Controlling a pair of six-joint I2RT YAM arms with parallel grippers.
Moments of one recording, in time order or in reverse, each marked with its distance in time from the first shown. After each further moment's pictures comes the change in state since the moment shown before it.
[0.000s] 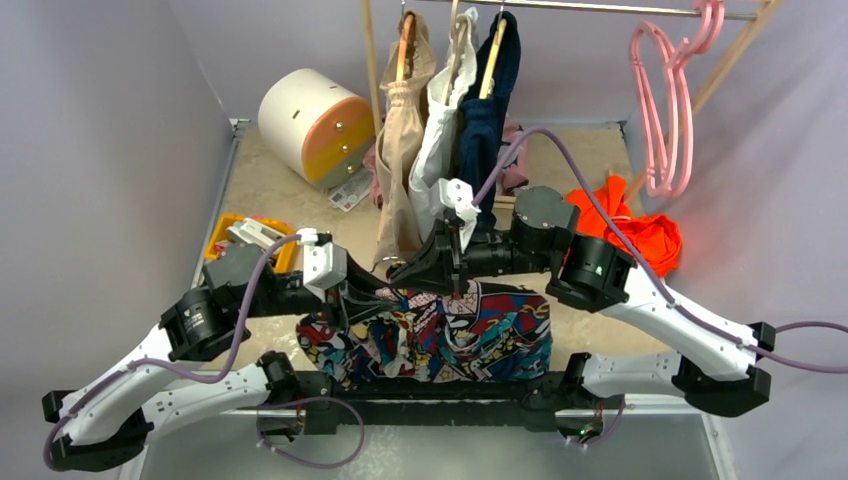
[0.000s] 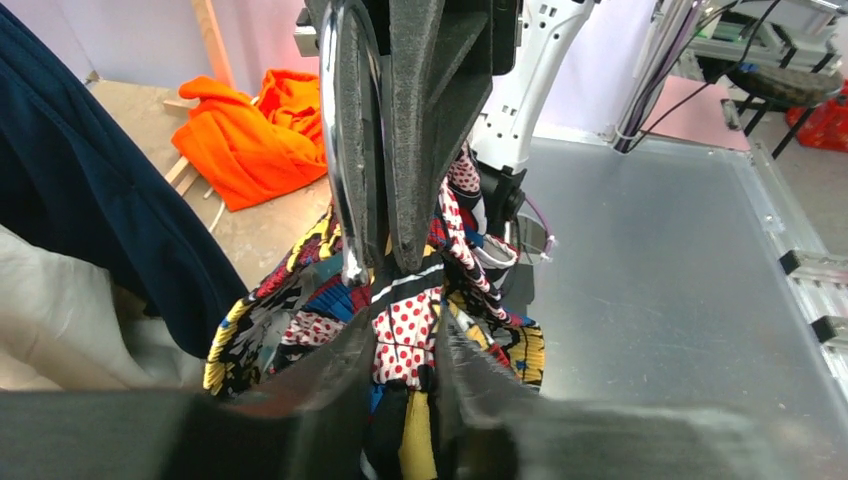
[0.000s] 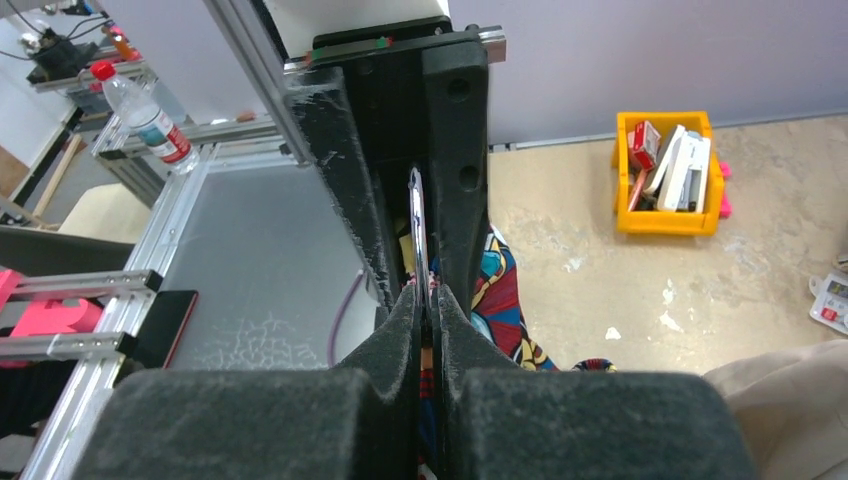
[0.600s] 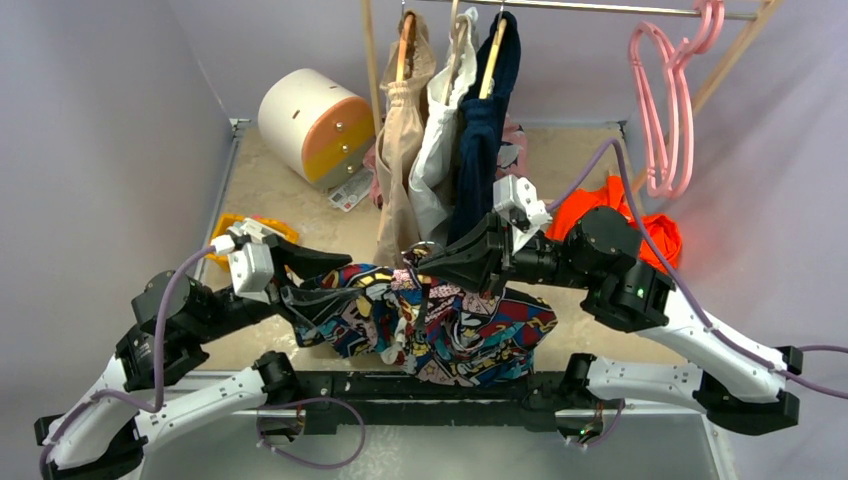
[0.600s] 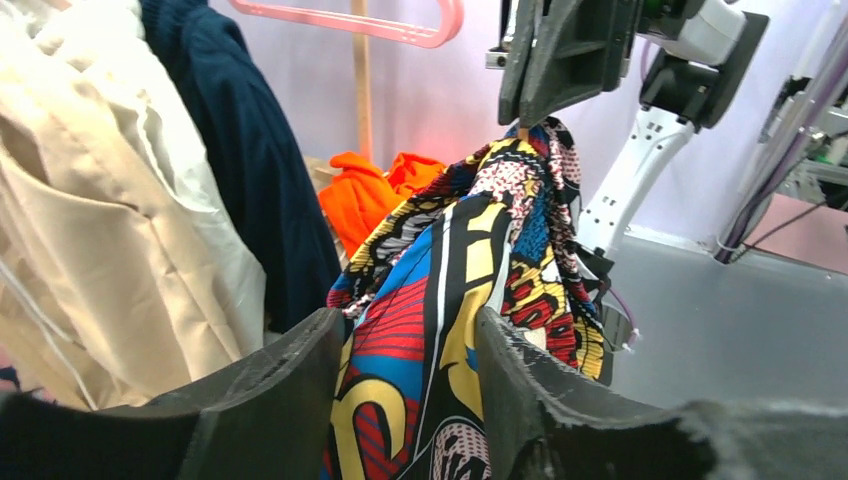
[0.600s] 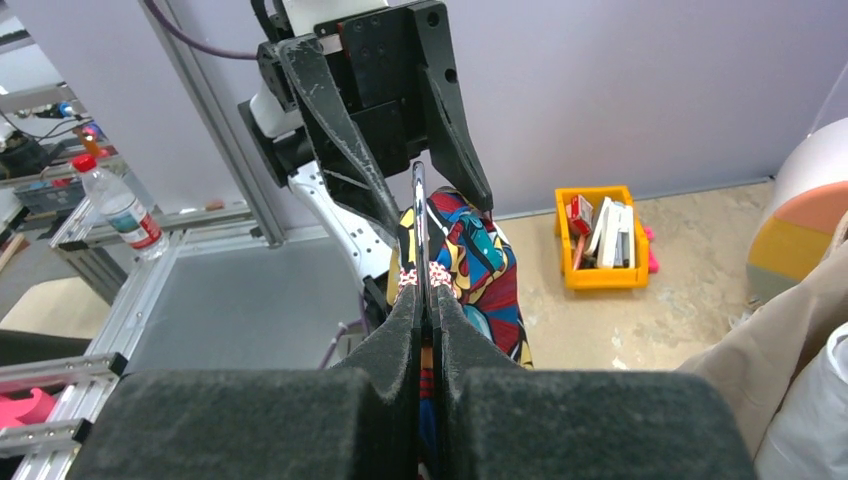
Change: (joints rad) left arm 0.000 -0.182 0.000 -0.002 -0.251 0.000; right arm 0.000 -0.201 -0.148 0.166 0.132 0.043
